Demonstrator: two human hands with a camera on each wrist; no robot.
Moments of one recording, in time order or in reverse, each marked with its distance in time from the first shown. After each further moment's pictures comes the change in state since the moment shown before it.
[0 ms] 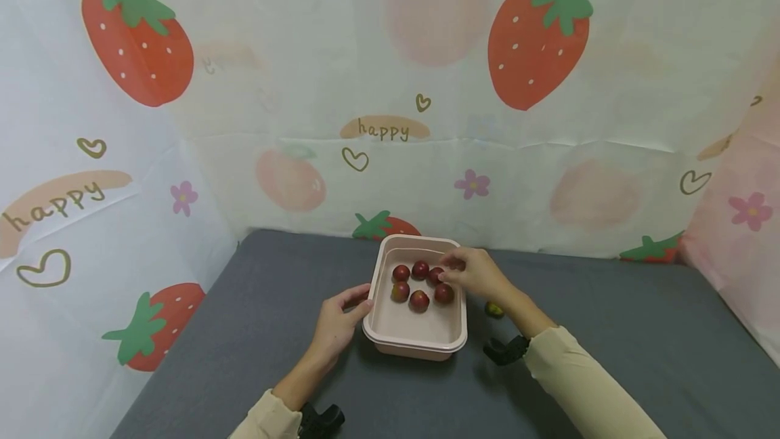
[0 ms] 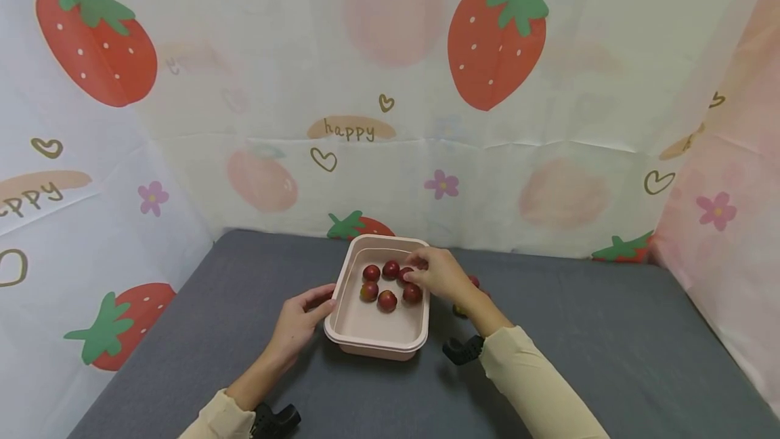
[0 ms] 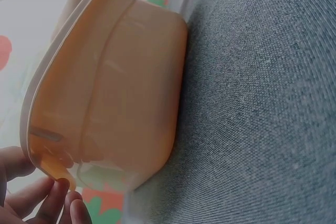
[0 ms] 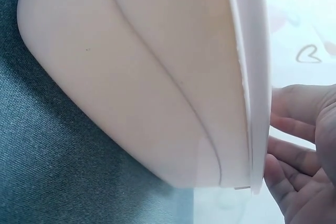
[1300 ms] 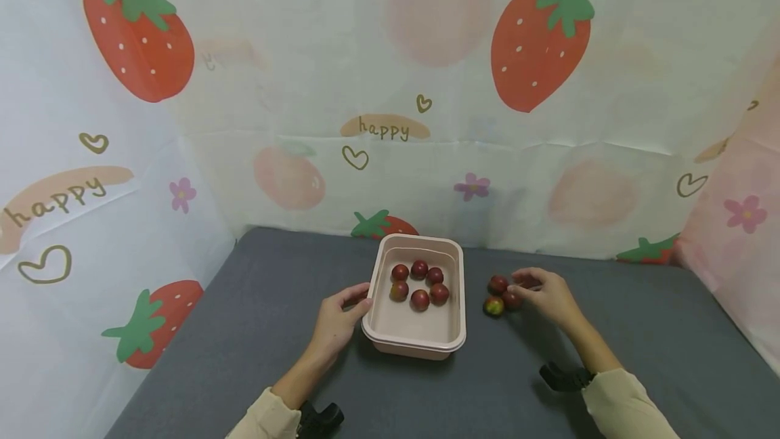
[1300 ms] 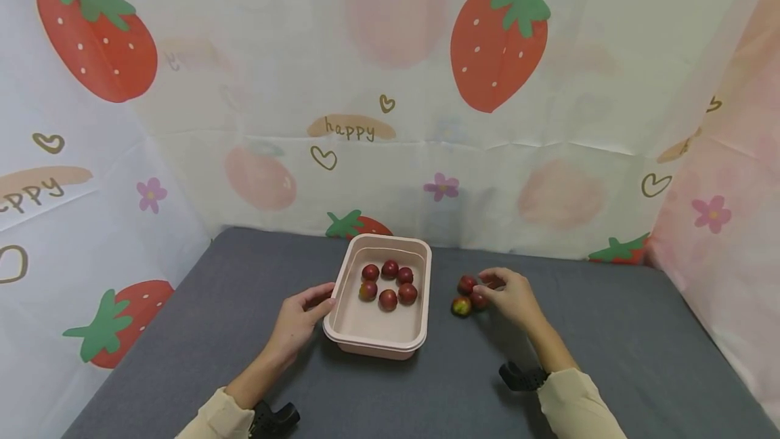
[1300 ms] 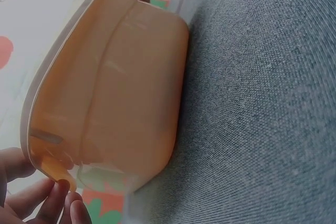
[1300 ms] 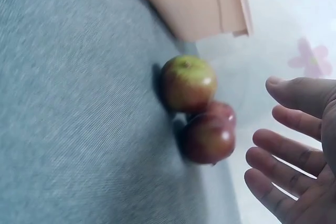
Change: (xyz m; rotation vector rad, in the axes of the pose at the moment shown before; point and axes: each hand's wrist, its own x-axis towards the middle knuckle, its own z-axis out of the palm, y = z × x) left_hand -0.003 0.003 0.001 -0.027 0.000 0.009; right_hand -0.080 0.078 -0.044 0.010 0.143 0.241
